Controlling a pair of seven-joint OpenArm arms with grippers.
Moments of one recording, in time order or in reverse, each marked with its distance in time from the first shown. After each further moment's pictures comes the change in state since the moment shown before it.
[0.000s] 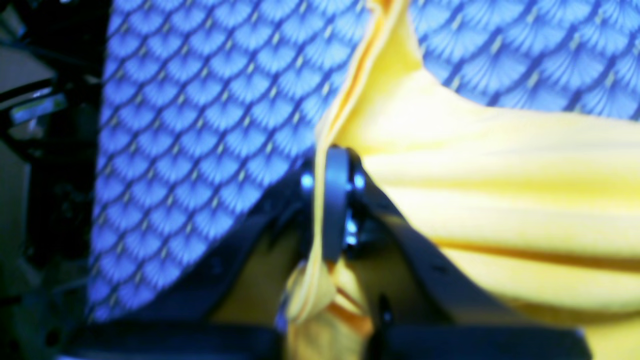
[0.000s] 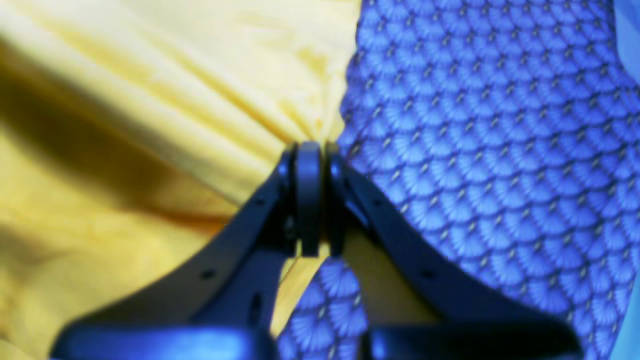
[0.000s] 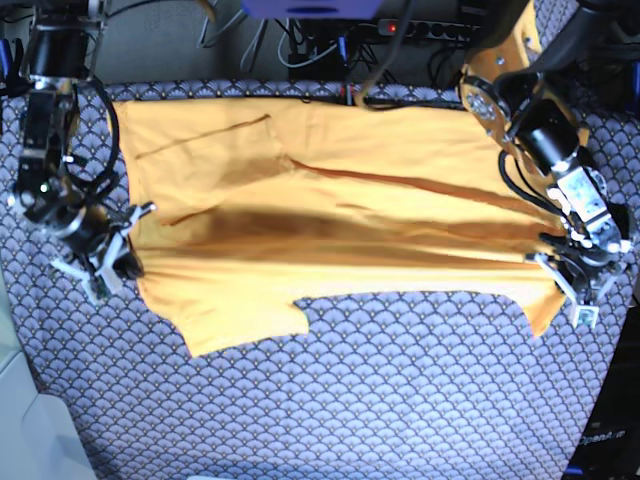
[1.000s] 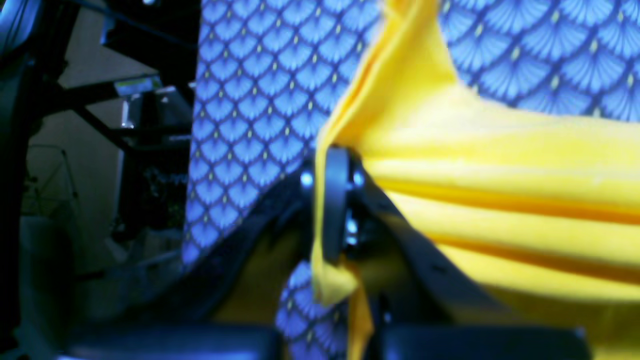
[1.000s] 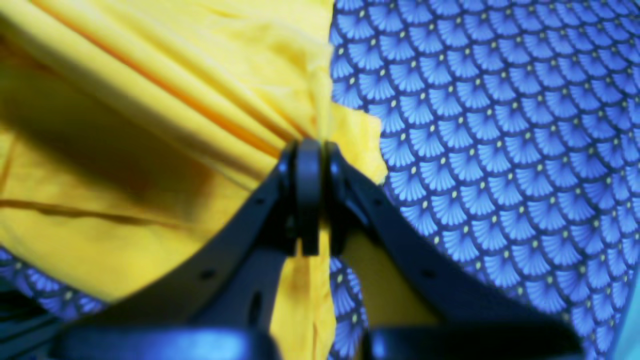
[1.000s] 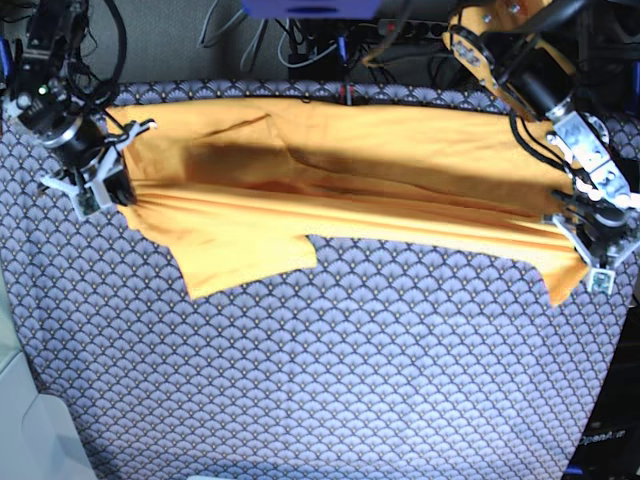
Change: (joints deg) left arm 11.7 1.1 0.3 17.3 -0.7 -1.2 0.0; right arm -21.0 -6.3 10.7 17.0 0.8 0.6 1.2
